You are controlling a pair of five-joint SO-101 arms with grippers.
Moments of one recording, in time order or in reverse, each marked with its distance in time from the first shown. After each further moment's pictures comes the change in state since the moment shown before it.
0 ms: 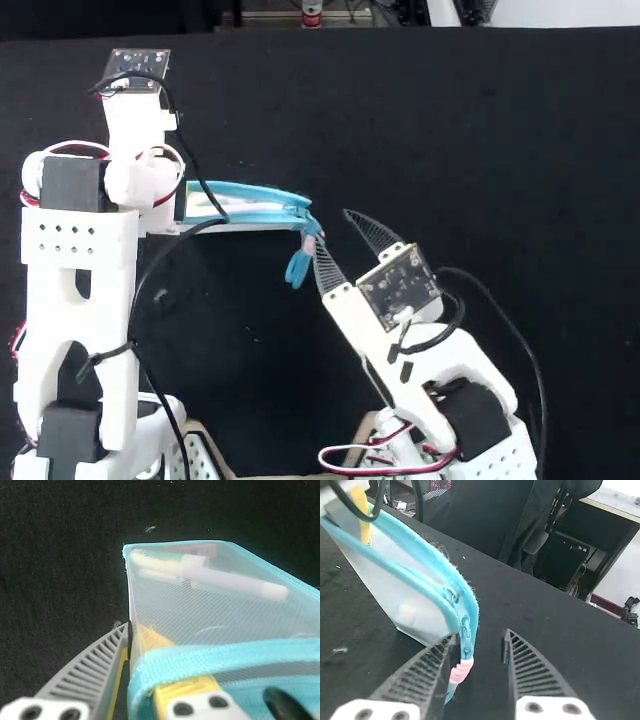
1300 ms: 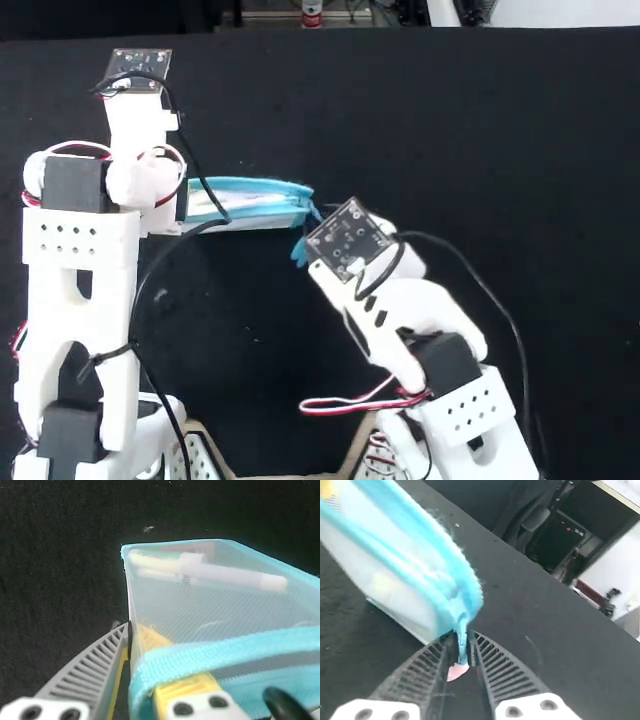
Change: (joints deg) left arm 0.2 0.0 0.0 0.0 0.1; right arm 4.0 19.9 -1.9 -10.6 11.1
